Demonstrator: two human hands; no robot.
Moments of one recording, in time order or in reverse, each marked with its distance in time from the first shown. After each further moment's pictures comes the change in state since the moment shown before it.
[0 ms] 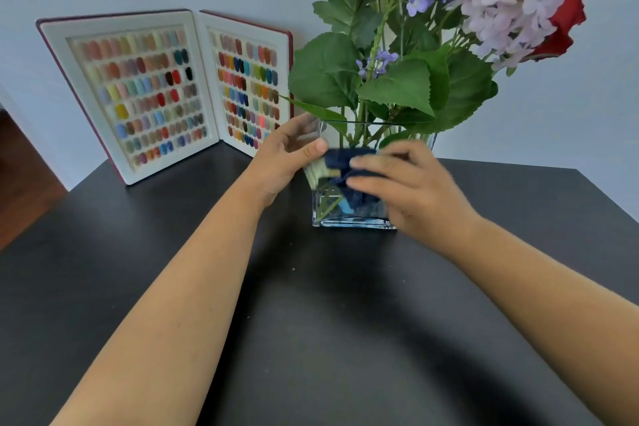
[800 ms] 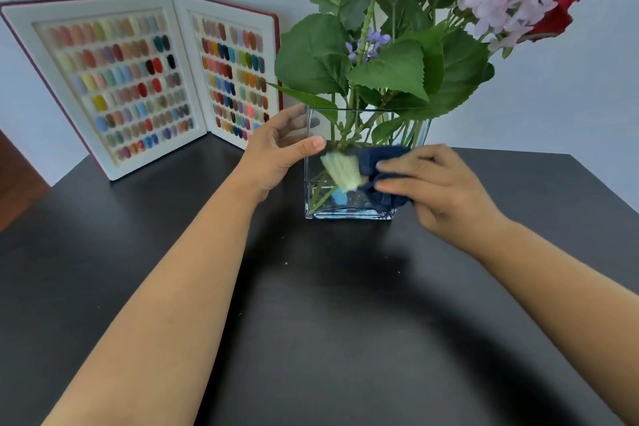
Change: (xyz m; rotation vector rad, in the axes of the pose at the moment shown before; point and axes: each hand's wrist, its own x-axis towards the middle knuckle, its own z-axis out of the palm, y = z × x) left_hand 0.004 -0.010 0.001 0.021 0.022 -0.018; right_hand -0.042 0.019 -0.008 0.065 -0.044 0.122
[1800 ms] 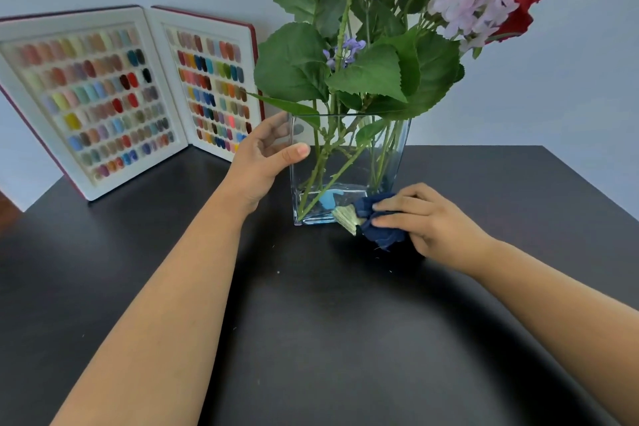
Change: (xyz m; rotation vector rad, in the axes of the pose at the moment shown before) left_hand 0.001 -0.006 0.003 -0.061 -0.006 0.005; right_hand -0.045 -0.005 0.011 0.045 -0.265 0.131
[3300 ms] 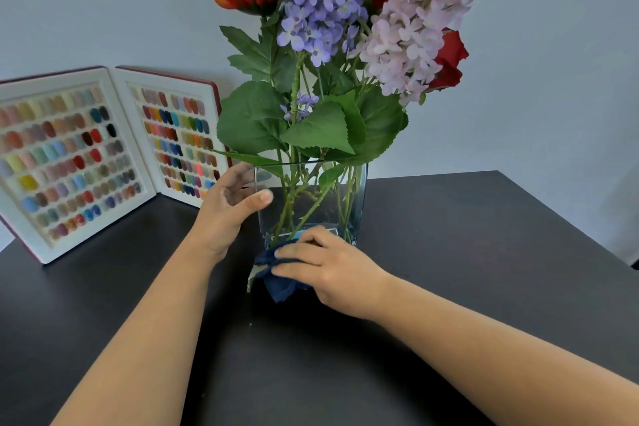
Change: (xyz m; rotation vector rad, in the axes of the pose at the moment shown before) left_hand 0.002 0.000 -0.001 -0.028 -0.009 0.057; right_hand 0.062 -0.057 0.024 0.020 0.006 -0.120
